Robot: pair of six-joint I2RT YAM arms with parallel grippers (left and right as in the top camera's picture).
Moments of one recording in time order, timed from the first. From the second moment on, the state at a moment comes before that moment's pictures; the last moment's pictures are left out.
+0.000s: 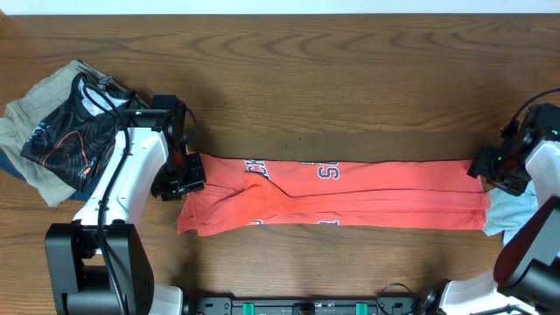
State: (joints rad) left arm -0.03 1.63 1.13 -1.21 0.05 -0.34; right arm -0.48 1.72 1.09 -0.79 0.00 0.01
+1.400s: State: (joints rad) left arm -0.03 1.63 1.13 -1.15 0.05 -0.34; right arm -0.48 1.85 1.41 -1.11 -0.16 -0.03
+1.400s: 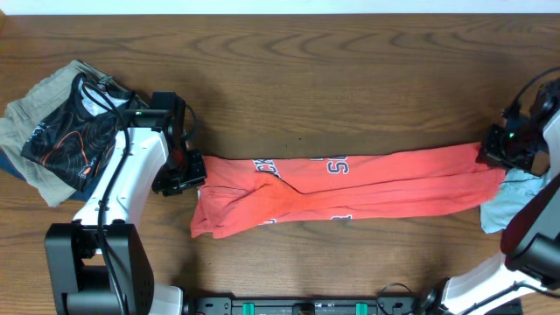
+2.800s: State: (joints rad) left arm -0.03 1.63 1.13 -1.15 0.05 -0.36; right arm 0.33 1.80 1.40 -1.19 -0.21 0.35
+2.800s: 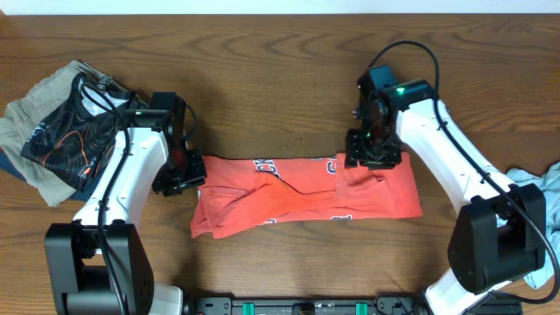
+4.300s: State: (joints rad) left arm -0.03 1.78 1.05 -0.98 0.20 -0.22; right arm 0.35 1.80 1.32 -1.28 0.13 0.47
